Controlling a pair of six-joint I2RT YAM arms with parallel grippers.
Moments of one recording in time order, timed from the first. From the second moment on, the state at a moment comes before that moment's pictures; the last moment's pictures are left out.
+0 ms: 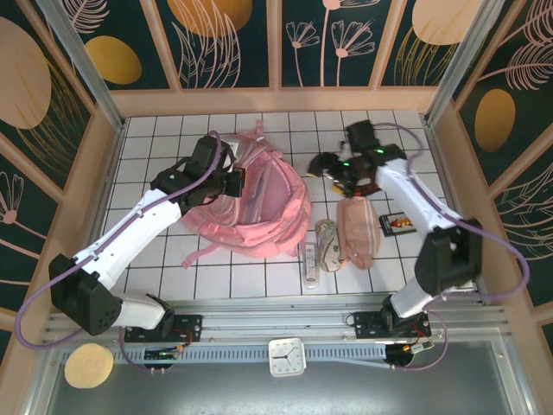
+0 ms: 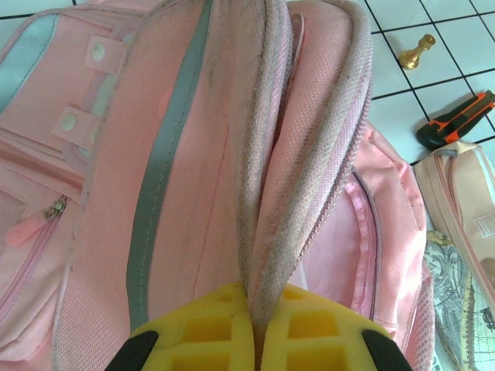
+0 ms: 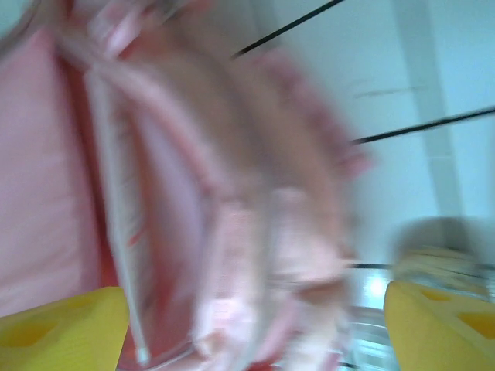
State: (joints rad) left arm -0.58 1.38 1.27 -0.66 -0.01 -0.35; right arm 0.31 1.53 1.32 -0.82 -0.37 0.72
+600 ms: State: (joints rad) left arm -0.58 1.38 1.27 -0.66 0.02 -0.31; right arm 0.06 1.49 0.89 -0.85 -0.08 0.60
